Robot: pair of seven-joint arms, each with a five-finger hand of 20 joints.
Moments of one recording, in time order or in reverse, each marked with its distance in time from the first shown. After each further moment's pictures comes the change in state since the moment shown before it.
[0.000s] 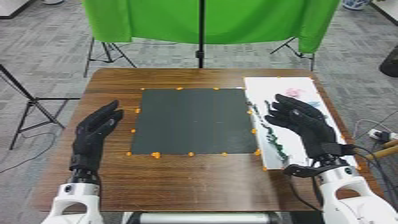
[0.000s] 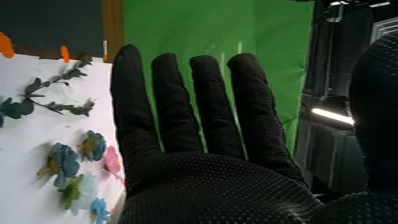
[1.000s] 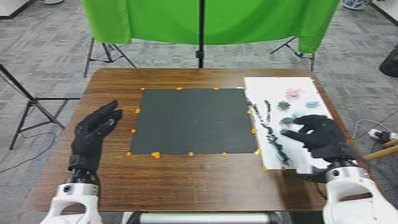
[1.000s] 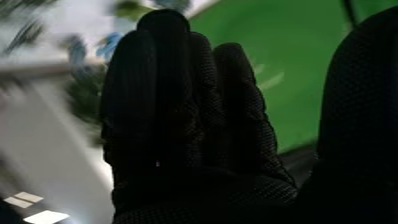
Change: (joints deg) left arm 0.4 0.1 -0.3 -0.5 0.3 0.1 -0.4; right arm -3.4 21.2 -7.9 -4.5 -54.5 17.8 32.4
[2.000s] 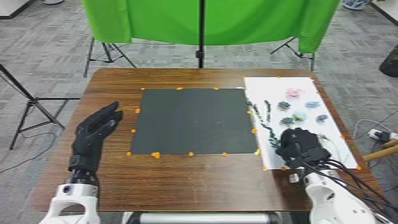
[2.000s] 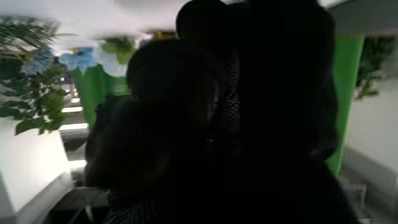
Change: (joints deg) left arm 0.4 0.6 -0.2 -0.3 0.0 -0.2 -1.1; right arm 12.1 8.3 -18.5 11.5 -15.5 1.8 1.9
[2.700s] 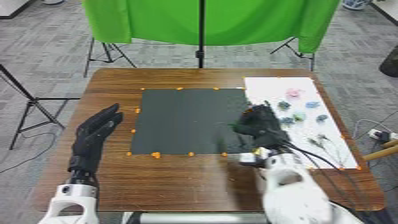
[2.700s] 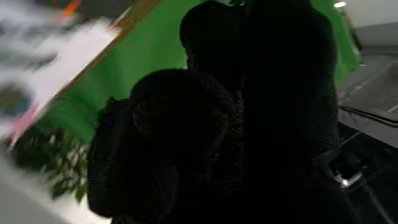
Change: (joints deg) left arm 0.2 1.5 -0.4 1.3 -1.7 0.3 -0.1; right arm 17.5 -13.3 -15.9 -3.7 17.5 8.6 1.2
